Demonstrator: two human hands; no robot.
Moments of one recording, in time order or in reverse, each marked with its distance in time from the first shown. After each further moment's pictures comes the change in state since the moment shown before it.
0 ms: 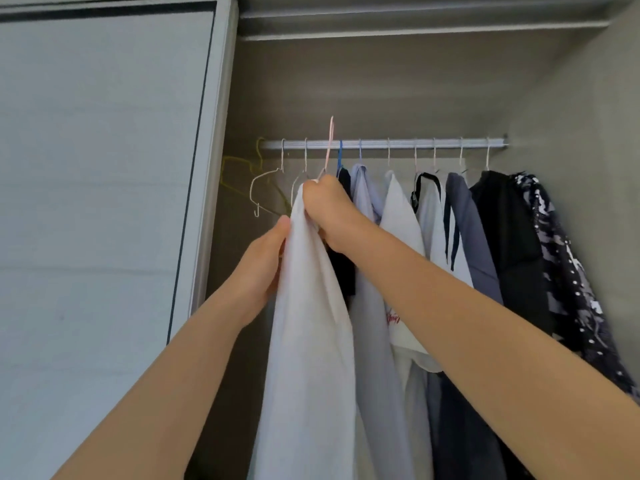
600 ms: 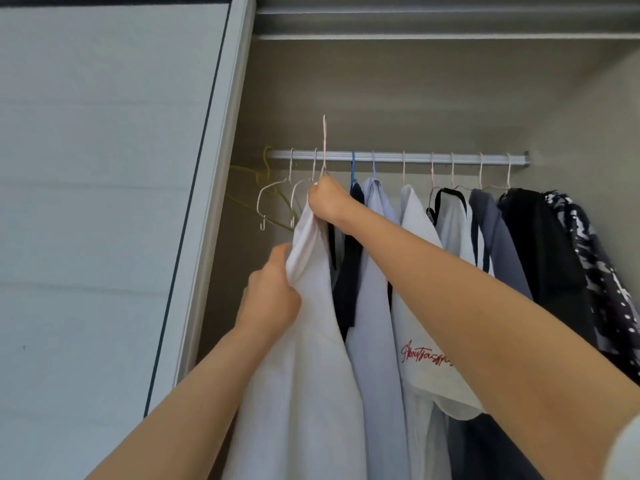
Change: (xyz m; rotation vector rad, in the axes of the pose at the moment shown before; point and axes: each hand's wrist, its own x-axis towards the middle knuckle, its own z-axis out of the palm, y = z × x) left_hand 0.051 -0.055 -0.017 0.709 0.220 0.098; right_hand 0.093 0.010 0.025 -0.405 -0.029 -0.146
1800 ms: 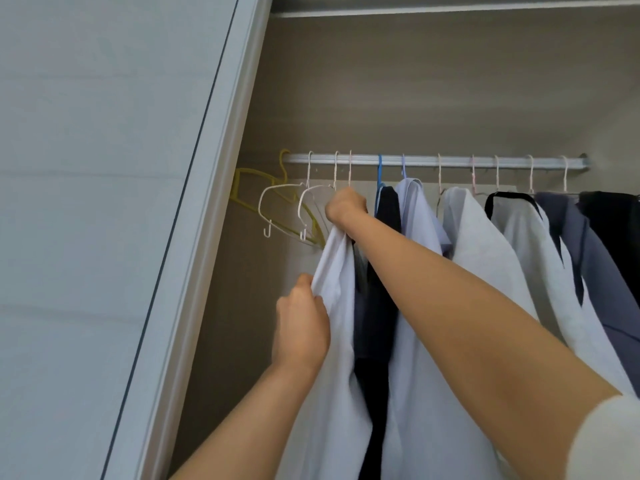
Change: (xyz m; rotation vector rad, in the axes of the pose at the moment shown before) left_hand 0.038 -0.030 0.052 -0.037 0.182 -0.049; right_hand 0.114 0.041 0.049 -0.505 0.129 0.012
